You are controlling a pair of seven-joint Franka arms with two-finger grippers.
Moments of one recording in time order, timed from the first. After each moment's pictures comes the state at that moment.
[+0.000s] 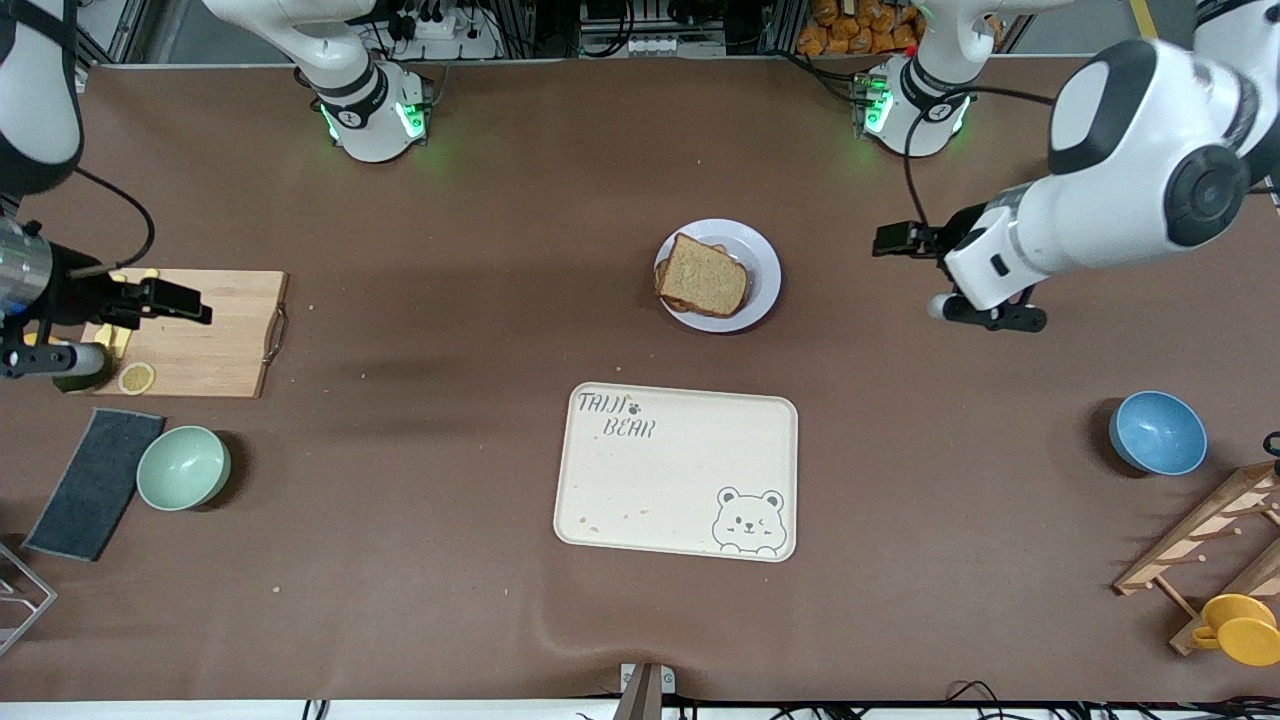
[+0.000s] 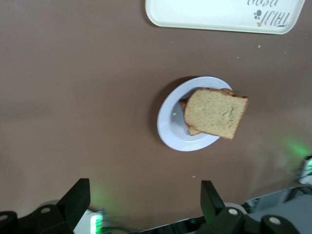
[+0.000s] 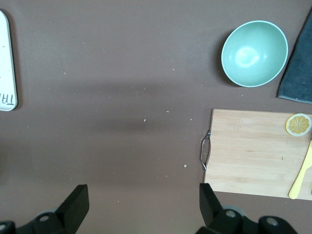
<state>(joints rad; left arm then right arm) -0.04 0.07 -0.22 -1.89 -0.37 1.64 -0.11 0.05 0.08 -0.14 -1.69 0.10 1.63 -0.12</state>
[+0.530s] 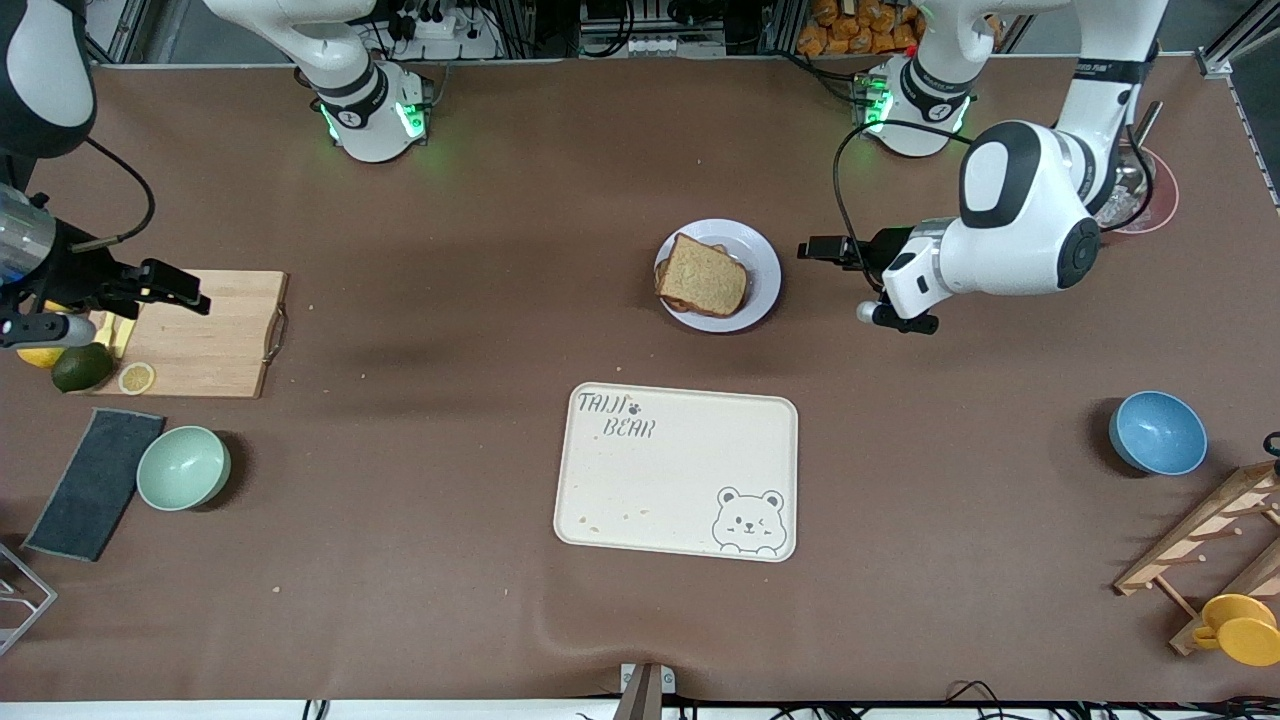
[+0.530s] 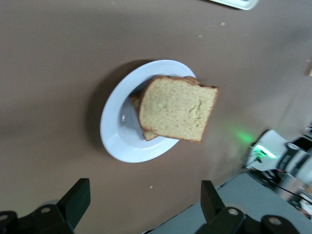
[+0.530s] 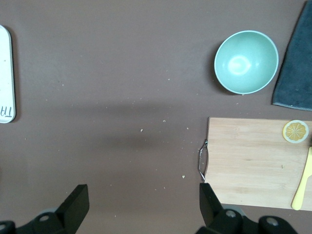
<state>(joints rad) -0.03 0.07 -0.25 -2.25 -0.75 1.93 0.20 0.00 0.01 -0.10 -1.79 0.09 1.74 -0.12</state>
